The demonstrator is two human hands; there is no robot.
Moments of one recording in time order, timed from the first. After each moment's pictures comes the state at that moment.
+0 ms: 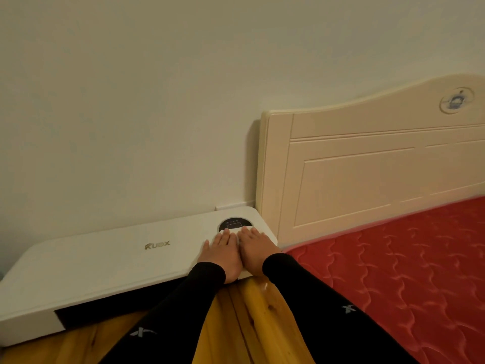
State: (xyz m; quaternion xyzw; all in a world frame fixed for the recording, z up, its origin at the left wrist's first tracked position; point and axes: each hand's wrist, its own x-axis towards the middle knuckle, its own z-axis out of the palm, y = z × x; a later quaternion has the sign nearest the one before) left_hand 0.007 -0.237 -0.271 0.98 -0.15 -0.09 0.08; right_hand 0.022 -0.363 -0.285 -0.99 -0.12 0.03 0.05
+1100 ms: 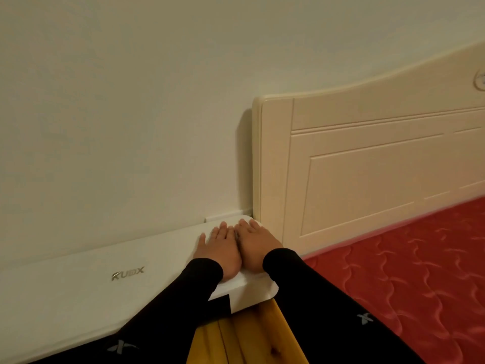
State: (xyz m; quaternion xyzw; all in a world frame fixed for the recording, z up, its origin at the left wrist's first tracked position) left_hand 0.091 -0.267 -0.276 0.99 -0.14 -0.08 0.05; right_hand 0.122 -0.394 -0.310 -0.99 -0.16 -0.01 0.03
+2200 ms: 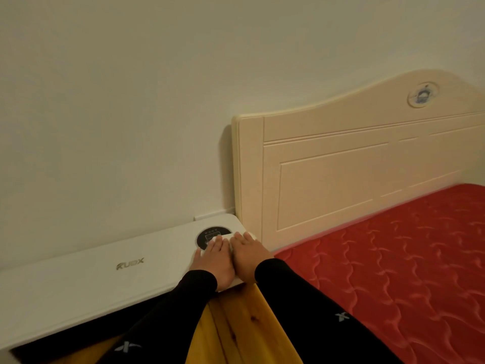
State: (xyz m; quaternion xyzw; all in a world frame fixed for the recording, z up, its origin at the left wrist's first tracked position) left_hand 0.014 -0.271 -0.265 0.98 -0.17 -0.10 0.07; right_hand 0.036 -0.399 -0.299 -0.99 -0.09 0.03 0.05
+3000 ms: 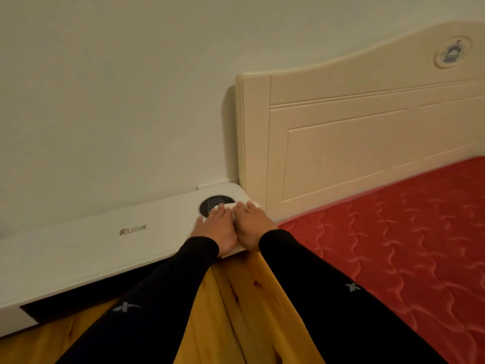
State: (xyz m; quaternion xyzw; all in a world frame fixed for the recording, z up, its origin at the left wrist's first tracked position) left_hand 0.022 -0.268 -0.277 0.98 -0.18 -0.07 0.08; right_hand 0.029 -0.397 -0.295 -0.99 -0.12 0.00 0.08
